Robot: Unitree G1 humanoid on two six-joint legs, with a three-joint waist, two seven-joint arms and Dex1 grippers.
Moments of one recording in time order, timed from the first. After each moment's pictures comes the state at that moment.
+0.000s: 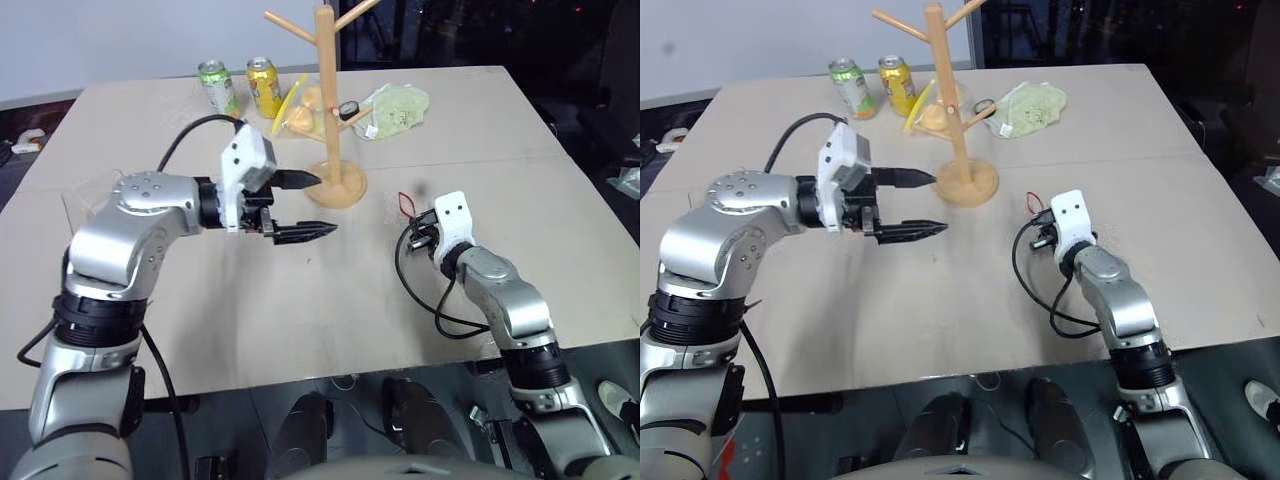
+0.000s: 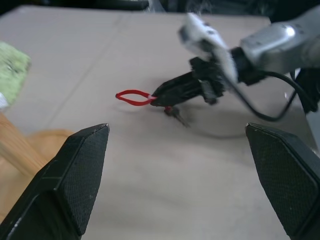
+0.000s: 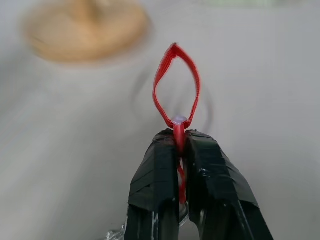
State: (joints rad) left arm -0.65 0.80 0.03 -0.19 -0.56 0.68 -1.09; right arm -0.40 -0.27 0.14 -0.20 0.16 0.57 0.29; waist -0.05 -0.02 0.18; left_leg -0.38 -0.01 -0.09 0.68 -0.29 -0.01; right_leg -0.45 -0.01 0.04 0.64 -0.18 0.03
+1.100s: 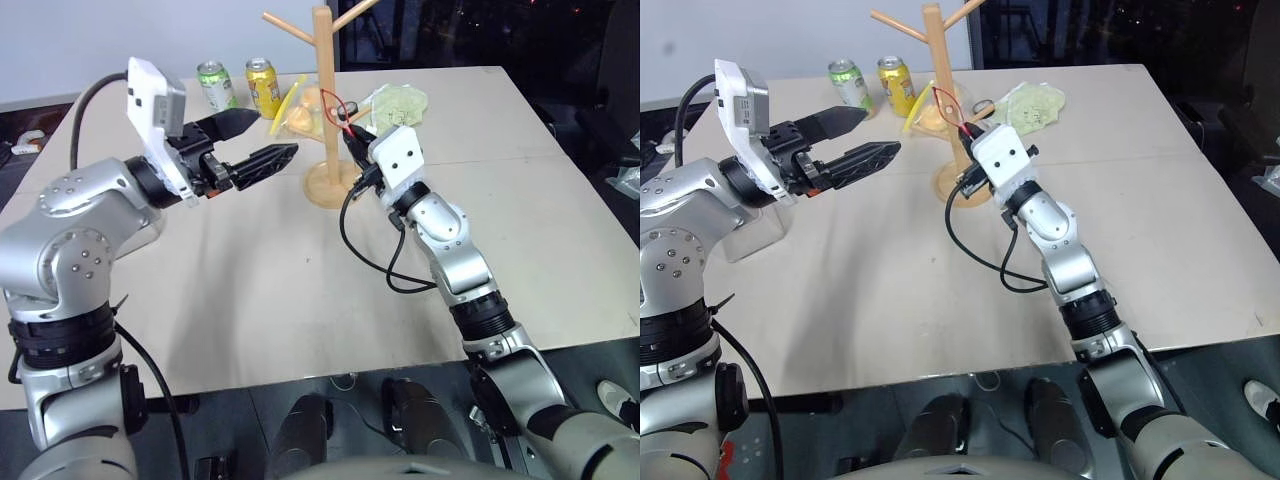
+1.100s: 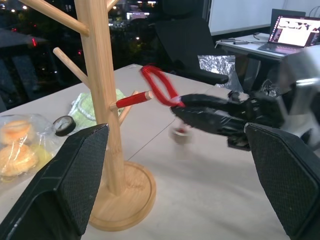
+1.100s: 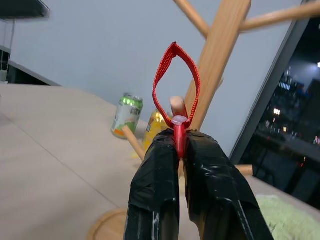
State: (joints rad) left arm -0.61 0.76 0.31 -0.31 -0.78 0.84 -0.71; right arm -0.72 -0.04 0.19 0.18 -0.04 -0.02 0.29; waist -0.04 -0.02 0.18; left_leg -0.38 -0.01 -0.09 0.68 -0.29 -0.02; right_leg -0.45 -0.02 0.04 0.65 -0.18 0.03
